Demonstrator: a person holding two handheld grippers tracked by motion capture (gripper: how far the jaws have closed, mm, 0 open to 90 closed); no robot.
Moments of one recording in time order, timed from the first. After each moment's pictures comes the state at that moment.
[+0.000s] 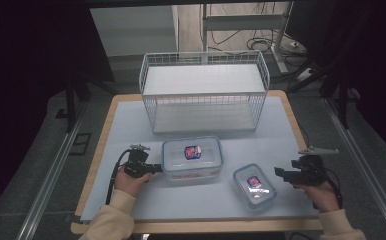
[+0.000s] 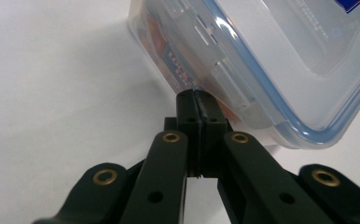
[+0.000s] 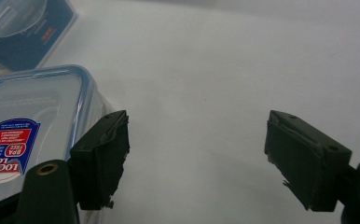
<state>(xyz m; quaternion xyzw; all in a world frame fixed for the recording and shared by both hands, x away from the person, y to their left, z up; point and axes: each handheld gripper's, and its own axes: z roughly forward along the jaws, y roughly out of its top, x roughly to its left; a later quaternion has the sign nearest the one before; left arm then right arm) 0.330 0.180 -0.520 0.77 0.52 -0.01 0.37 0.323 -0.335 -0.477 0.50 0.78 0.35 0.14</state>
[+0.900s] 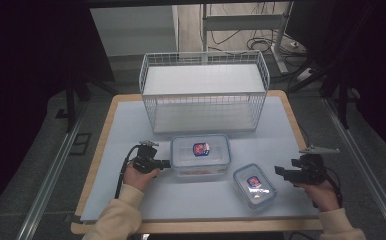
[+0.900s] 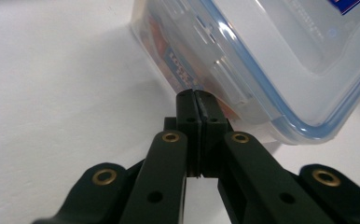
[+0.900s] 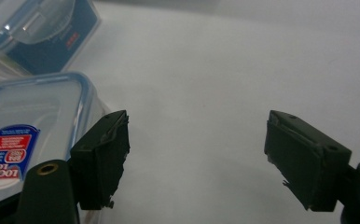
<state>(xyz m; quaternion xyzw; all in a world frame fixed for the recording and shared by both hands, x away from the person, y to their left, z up) 0.342 0.166 -0.518 0.77 0.50 0.00 0.39 0.326 -0.337 -0.476 0.50 0.78 0.36 0.15</state>
